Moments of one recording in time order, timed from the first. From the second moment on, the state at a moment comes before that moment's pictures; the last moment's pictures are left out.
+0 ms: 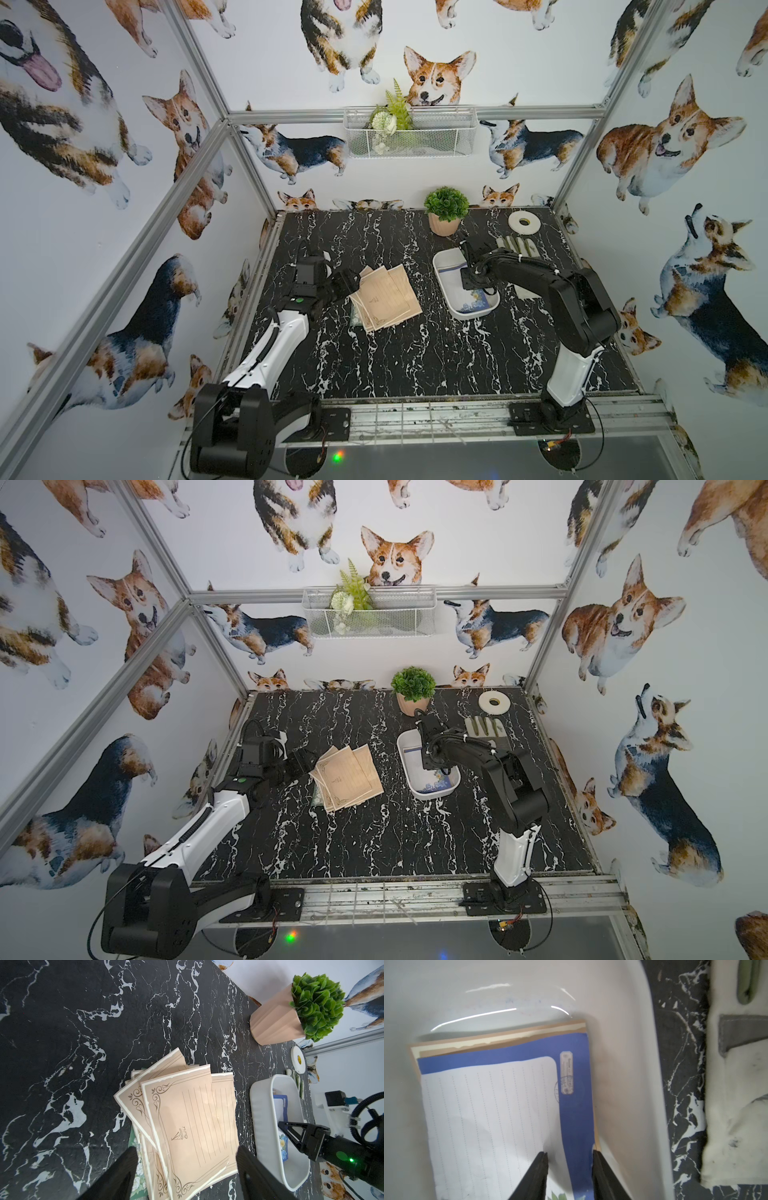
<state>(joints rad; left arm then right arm) -0.14 1.18 0.72 -0.26 0.28 -0.61 0.49 1.84 1.23 -0.62 0.24 0.34</state>
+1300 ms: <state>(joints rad) -0.14 1.29 0.54 0.46 0.69 -0.91 0.50 1.41 1.22 -0.69 0.12 0.36</state>
